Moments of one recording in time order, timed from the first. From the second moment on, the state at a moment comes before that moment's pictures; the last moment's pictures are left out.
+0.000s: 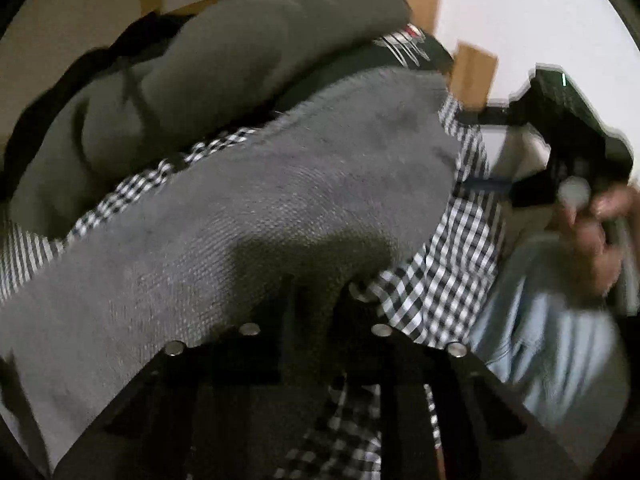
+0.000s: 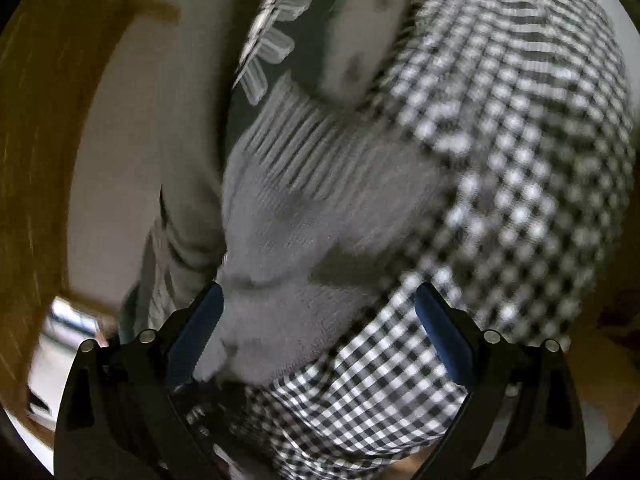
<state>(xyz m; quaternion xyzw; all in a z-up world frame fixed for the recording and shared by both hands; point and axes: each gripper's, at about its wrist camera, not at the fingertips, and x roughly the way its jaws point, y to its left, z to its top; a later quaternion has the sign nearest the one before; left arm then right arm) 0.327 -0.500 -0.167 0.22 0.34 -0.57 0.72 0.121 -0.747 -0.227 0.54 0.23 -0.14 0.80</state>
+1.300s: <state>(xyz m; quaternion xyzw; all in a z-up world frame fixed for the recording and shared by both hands) 0.389 -0.447 -0.022 0.27 0.47 -0.65 0.54 0.204 -0.521 -0.091 -0.10 0.18 0.06 0.98</state>
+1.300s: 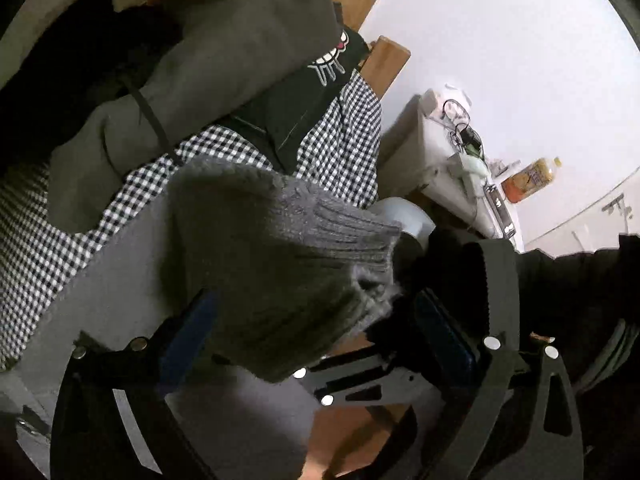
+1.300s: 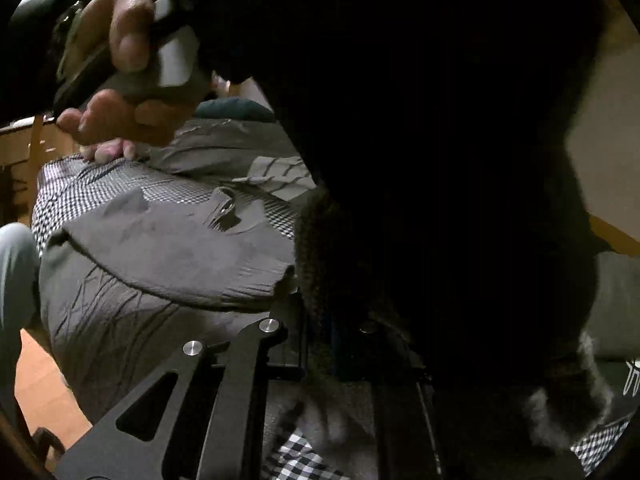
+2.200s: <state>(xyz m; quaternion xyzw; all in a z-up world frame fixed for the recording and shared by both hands) 0.472 -0.127 0.013 -0.11 0.33 -0.47 0.81 0.286 -0.274 -0.049 -0.26 0.09 0.15 0.95</state>
